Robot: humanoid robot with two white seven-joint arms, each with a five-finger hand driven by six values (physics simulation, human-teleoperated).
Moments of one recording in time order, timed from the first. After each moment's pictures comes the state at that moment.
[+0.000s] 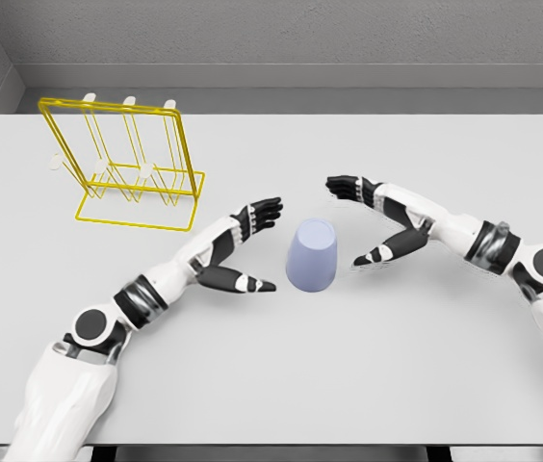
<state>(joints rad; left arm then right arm) -0.17 0.13 -0.28 -1.37 0.24 -0.21 -0.61 -0.56 -0.63 0.75 -1.15 -0.59 -0.48 0.61</state>
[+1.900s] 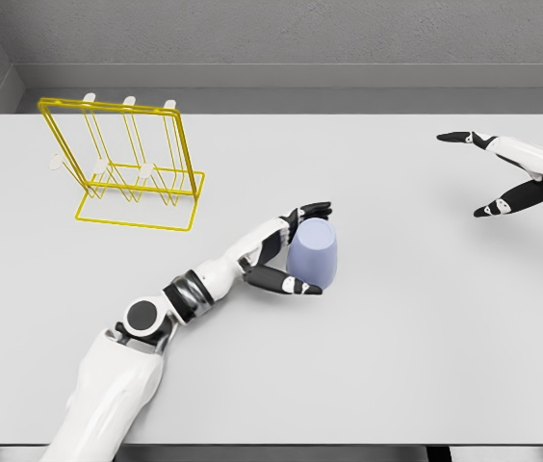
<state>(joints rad) -0.25 0.02 -0.35 -1.23 0.18 -0.26 -0.61 -0.66 -0.89 0.71 -1.10 -0.20 -0.61 0.46</state>
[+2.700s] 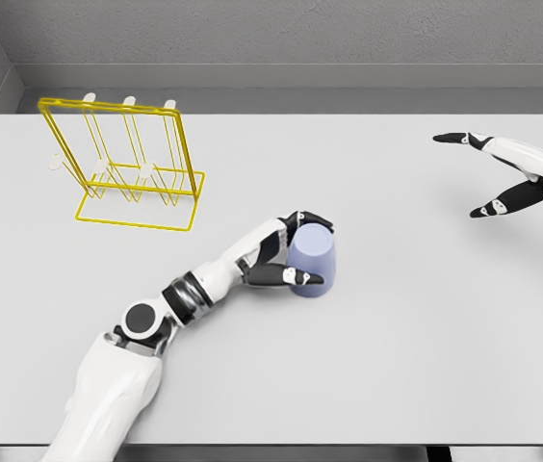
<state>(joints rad) -0.24 0.02 -0.35 -1.25 0.19 -0.27 -0.61 -0.66 -0.88 0.71 -1.10 -0.20 -0.61 0.46</state>
